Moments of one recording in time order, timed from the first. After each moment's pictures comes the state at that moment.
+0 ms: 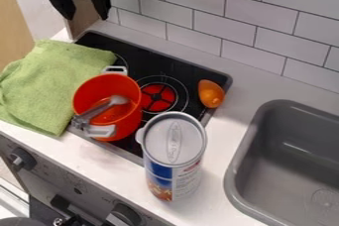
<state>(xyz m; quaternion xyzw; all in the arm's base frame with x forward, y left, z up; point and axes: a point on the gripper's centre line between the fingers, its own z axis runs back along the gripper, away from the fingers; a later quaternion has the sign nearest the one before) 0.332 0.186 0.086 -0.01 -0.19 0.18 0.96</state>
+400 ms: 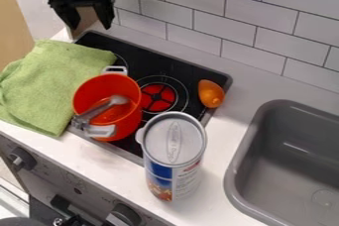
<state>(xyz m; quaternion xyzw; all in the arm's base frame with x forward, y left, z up) 0.324 0.185 0.078 -0.03 -0.16 0.17 0.97</state>
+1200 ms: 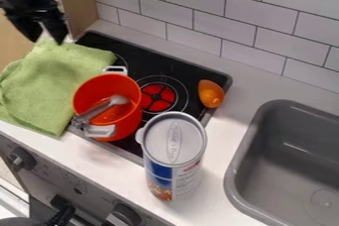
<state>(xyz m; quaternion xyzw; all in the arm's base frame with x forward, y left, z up) 0.260 0.221 0.077 -0.02 -0.16 0.10 0.98</state>
